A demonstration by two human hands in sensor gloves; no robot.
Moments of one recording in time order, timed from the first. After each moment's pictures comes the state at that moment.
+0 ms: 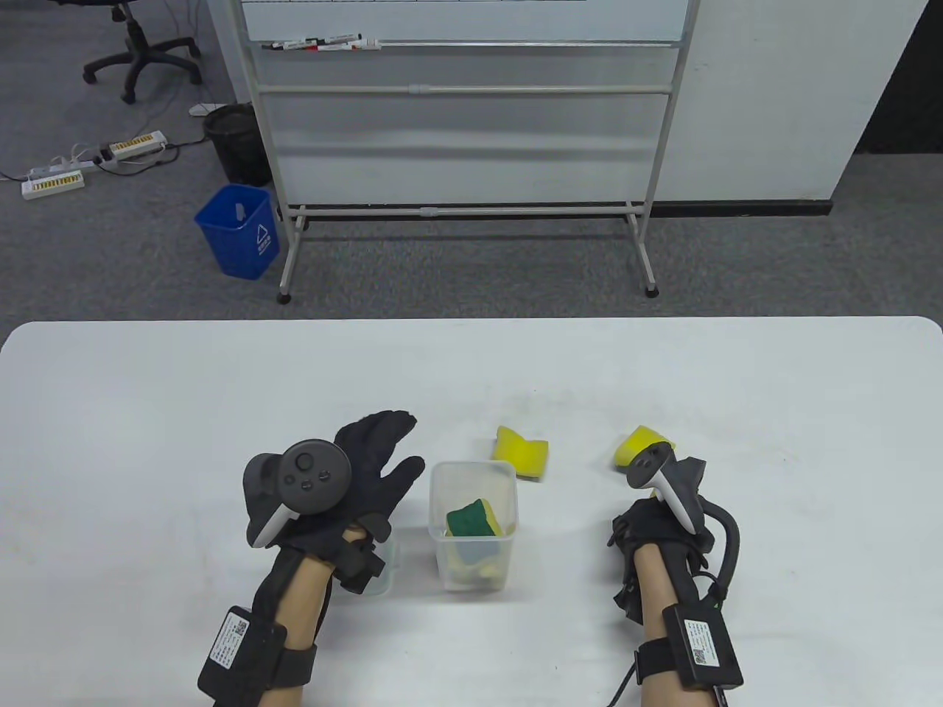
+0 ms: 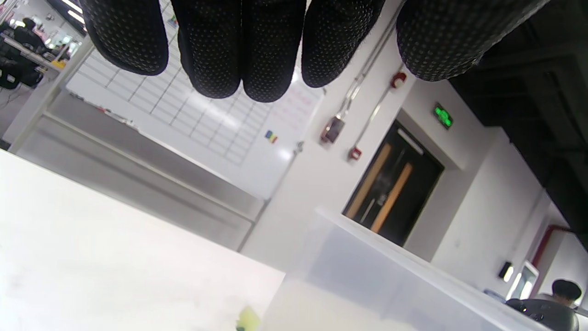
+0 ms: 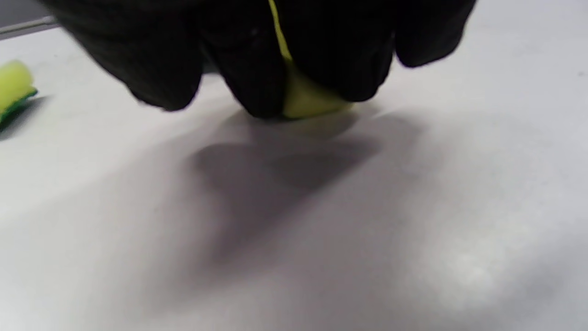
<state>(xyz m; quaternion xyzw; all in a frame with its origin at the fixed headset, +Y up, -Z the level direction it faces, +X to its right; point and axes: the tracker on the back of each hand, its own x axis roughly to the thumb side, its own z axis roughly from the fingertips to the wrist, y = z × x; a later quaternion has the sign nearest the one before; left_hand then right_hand) -0.192 -0.609 -0.363 0.11 -0.17 0.28 0.94 0.205 -0.730 -0.395 -0.26 0.22 0.93 0.11</state>
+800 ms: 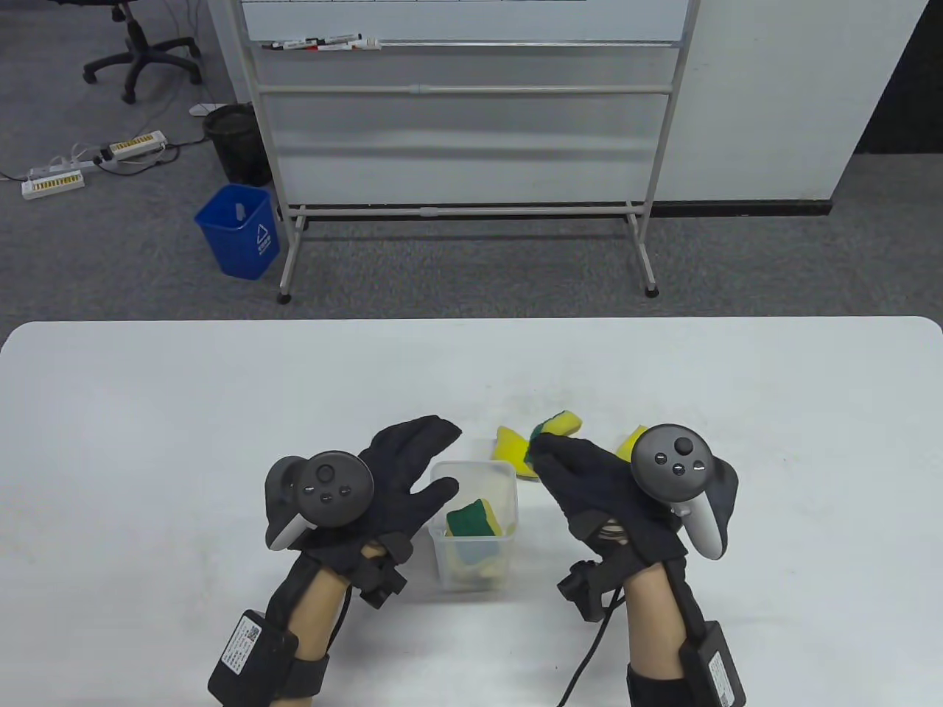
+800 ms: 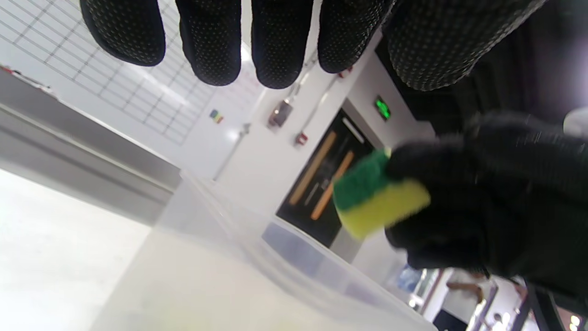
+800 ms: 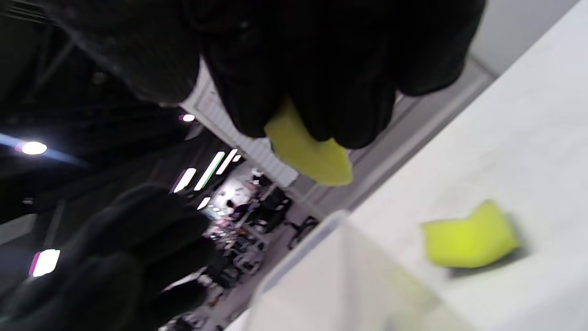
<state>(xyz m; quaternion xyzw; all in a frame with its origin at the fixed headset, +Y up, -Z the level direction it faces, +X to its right) -0.157 -0.601 -0.348 0.09 -0.27 0.30 0.91 0.130 -0.587 -0.337 0.09 -0.02 0.88 0.47</state>
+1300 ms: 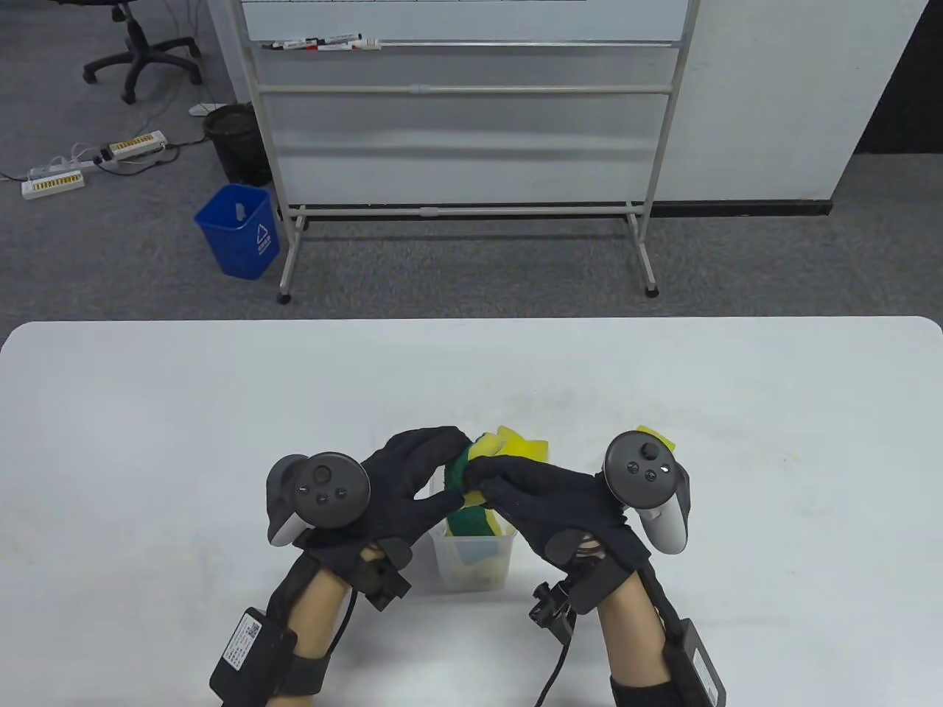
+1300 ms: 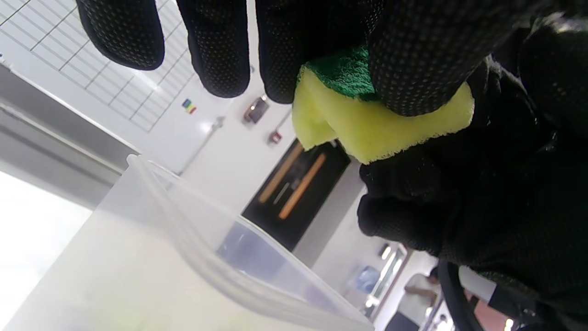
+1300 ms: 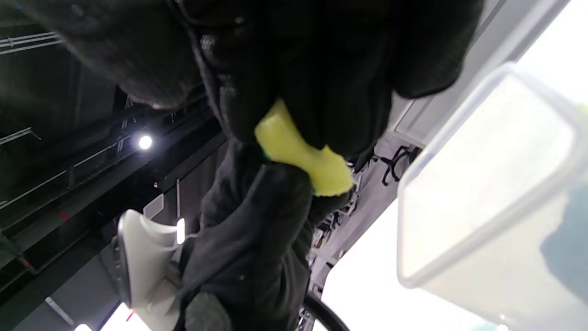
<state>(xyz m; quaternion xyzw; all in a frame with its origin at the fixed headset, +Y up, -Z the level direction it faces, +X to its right) -0.160 -0.604 -0.351 0.09 -0.31 0.35 0.88 0.094 -0.595 -0.336 0.23 0.06 0.78 0.58</state>
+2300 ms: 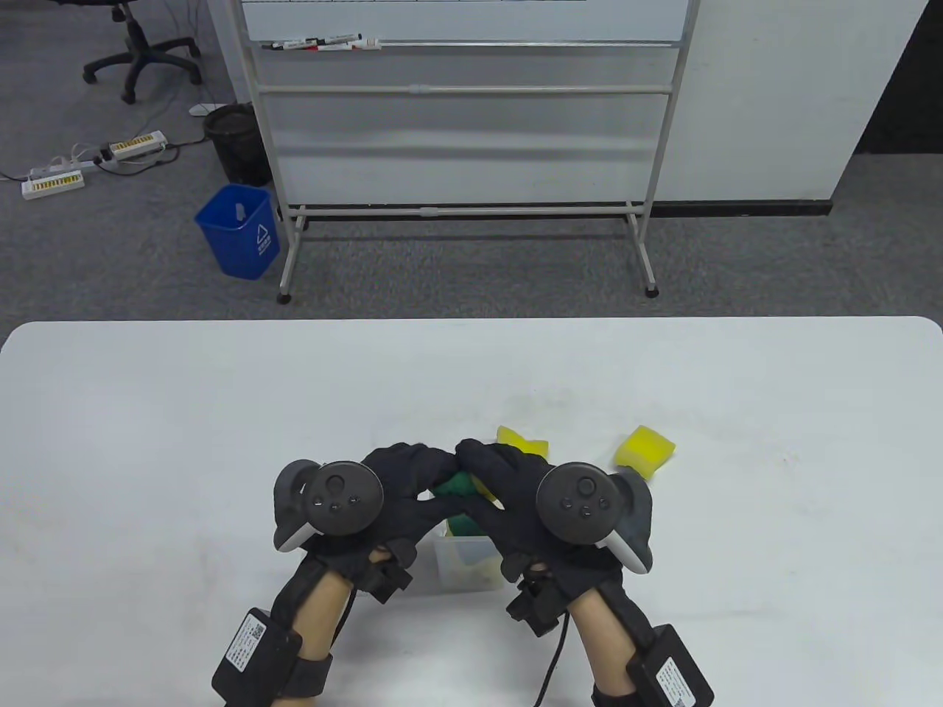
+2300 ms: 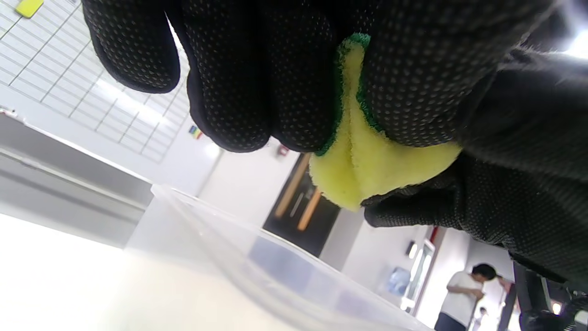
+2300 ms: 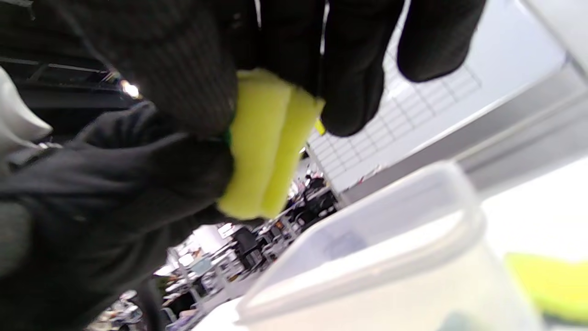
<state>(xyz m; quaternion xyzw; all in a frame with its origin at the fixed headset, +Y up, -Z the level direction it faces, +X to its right) -0.154 -0.603 -0.349 0.14 -0.29 0.29 0.90 0.064 -0.589 -0.321 0.19 -0.12 0.92 0.31</state>
